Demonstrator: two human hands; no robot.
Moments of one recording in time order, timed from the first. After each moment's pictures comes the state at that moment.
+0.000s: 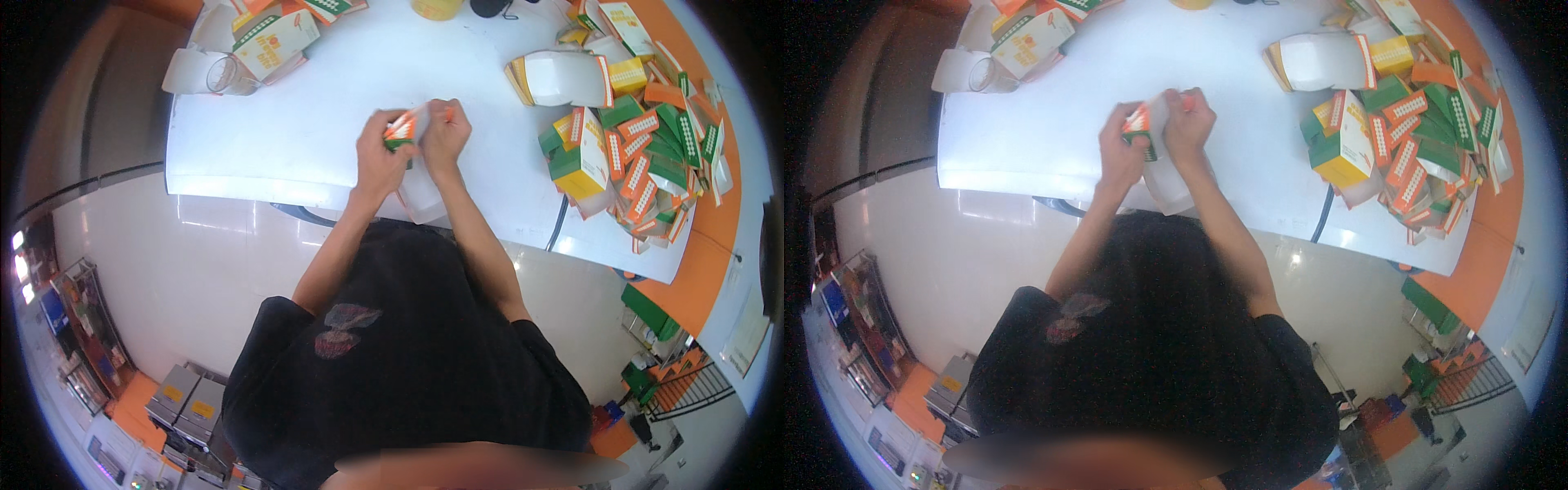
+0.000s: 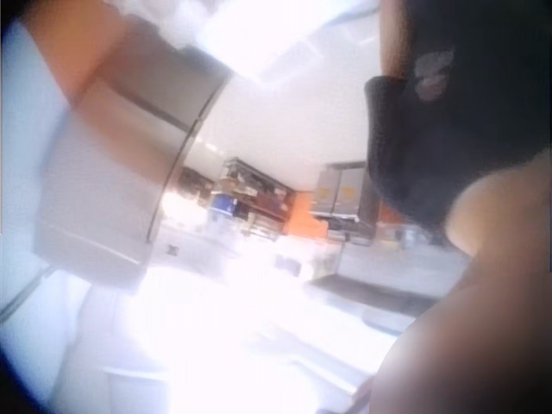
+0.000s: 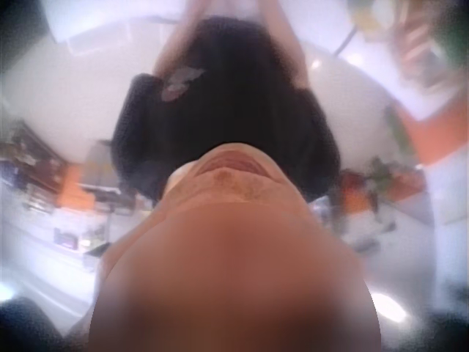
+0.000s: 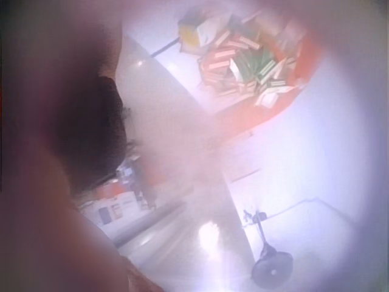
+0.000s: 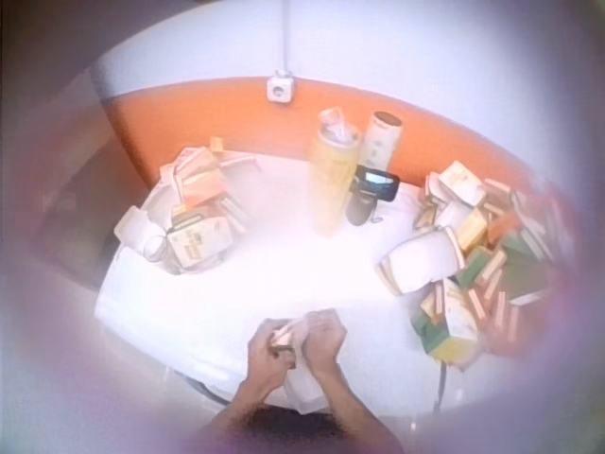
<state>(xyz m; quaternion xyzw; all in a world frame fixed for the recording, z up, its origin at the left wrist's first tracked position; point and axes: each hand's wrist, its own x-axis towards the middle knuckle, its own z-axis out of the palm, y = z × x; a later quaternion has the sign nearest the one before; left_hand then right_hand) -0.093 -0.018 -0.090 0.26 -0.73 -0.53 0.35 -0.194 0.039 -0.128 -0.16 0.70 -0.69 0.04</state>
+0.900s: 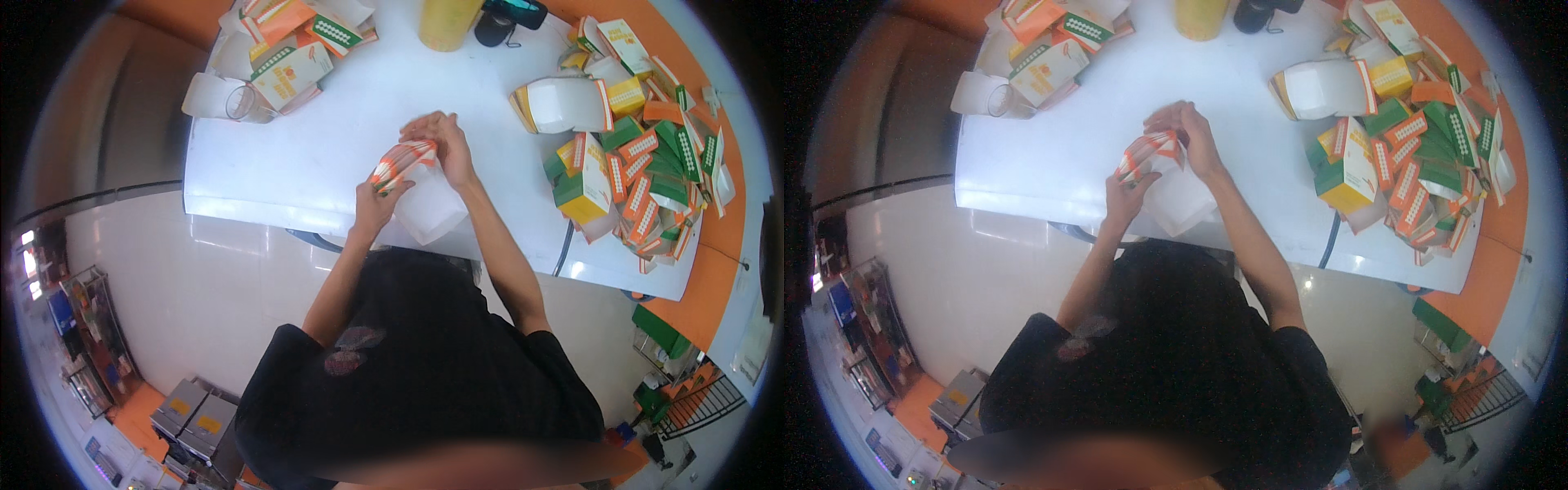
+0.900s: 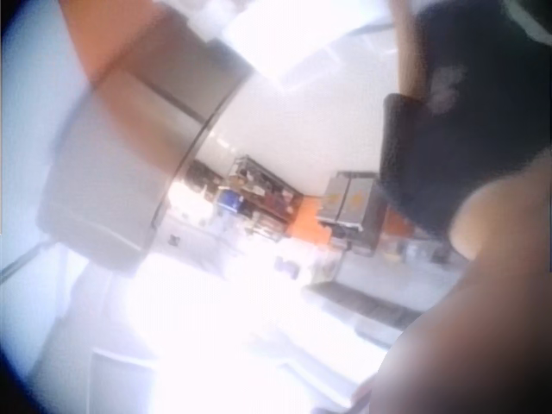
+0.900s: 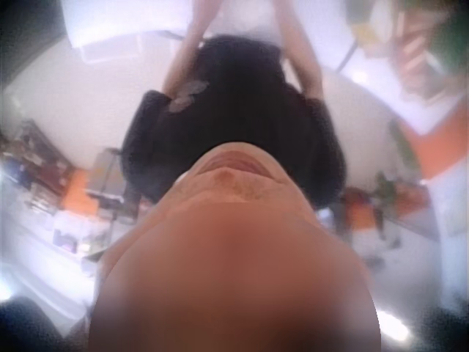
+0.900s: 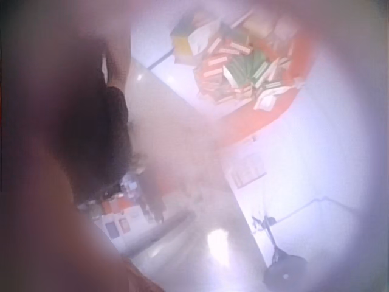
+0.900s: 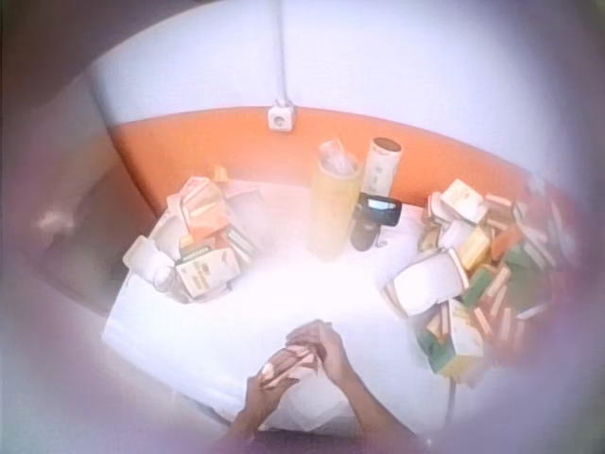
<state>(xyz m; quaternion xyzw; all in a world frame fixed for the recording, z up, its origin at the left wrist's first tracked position) -0.051 -0.030 -0.136 0.33 -0.72 -0.59 0.18 -0.232 0.031 -0.105 -0.25 0.50 -0.72 0.41</state>
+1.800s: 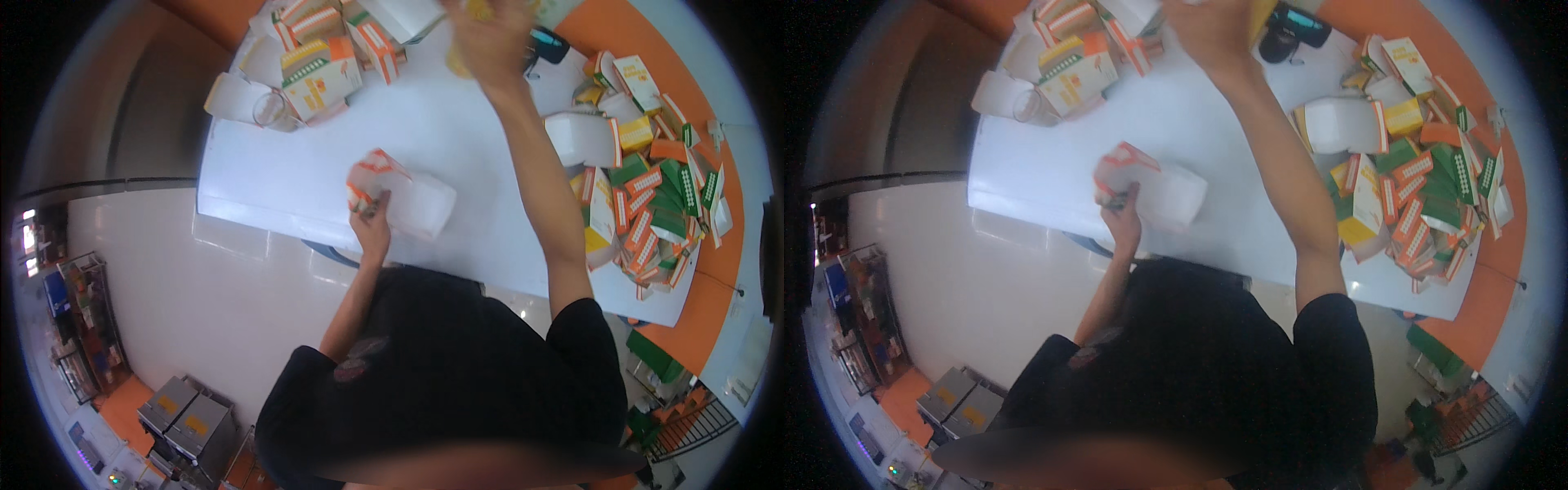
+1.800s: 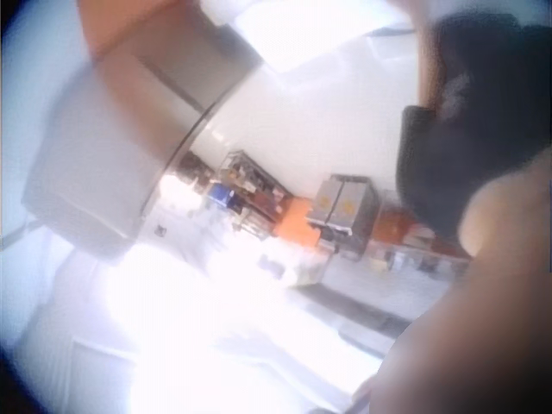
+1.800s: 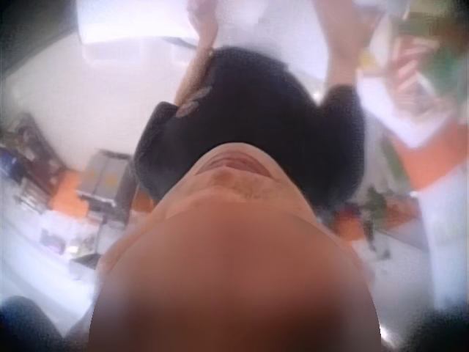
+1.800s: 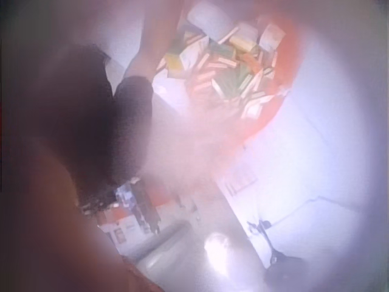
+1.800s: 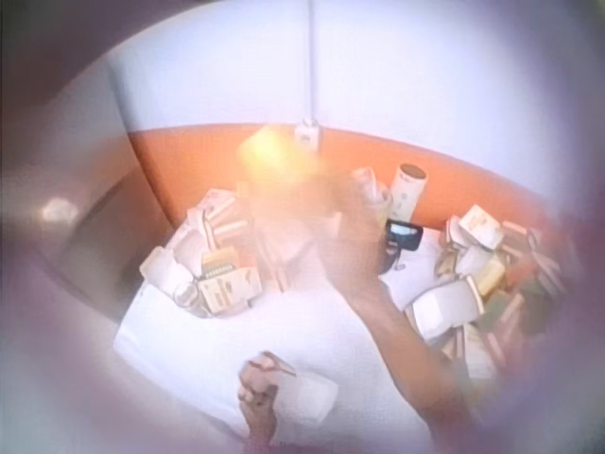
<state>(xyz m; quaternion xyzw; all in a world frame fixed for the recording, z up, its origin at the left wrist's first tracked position) -0.030 -0.035 -0.136 0.47 -0.53 -0.58 0.39 -0.318 -0.111 0.076 -0.50 0.71 -0.48 -0.16</state>
